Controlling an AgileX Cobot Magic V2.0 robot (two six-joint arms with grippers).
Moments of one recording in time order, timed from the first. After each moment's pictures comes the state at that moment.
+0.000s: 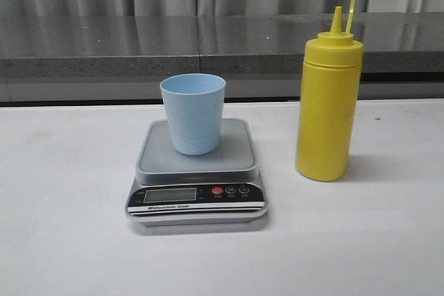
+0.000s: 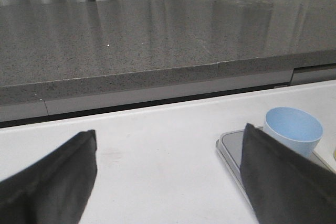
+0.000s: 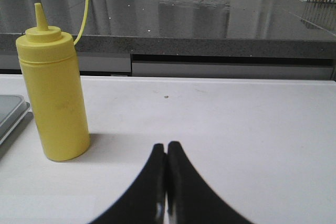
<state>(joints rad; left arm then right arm) -0.22 0.50 -0.40 -0.15 0.14 0.12 0.03 -0.01 0.03 0.00 0.12 0.03</state>
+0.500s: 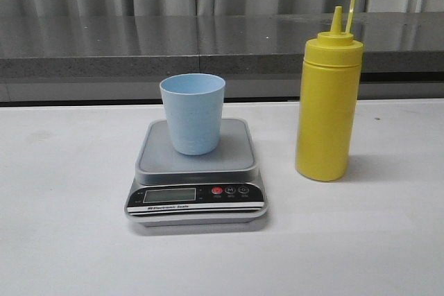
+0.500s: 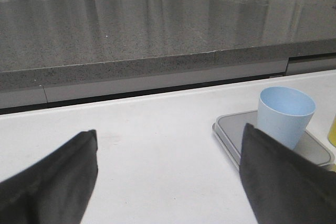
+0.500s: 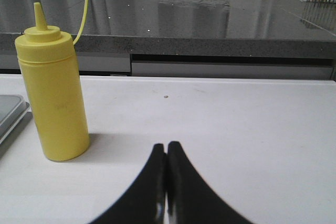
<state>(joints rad) -0.22 0.34 -0.29 -0.15 0.18 0.12 0.03 -0.01 0.03 0.00 0.12 0.03</state>
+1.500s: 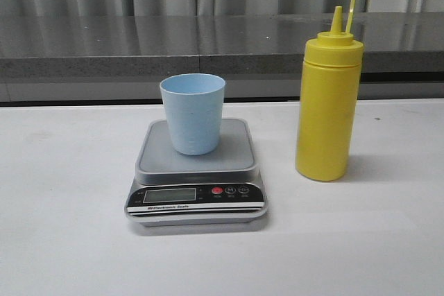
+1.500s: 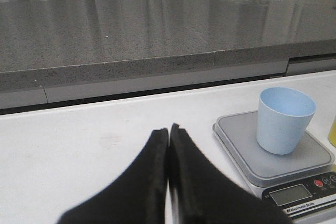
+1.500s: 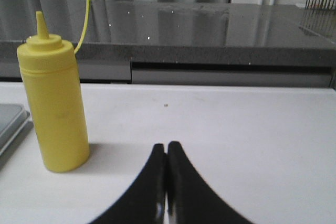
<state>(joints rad) -0.22 0.34 -0.29 -0.15 0.18 0.12 0.03 -0.01 0.03 0.01 0.07 0.03</state>
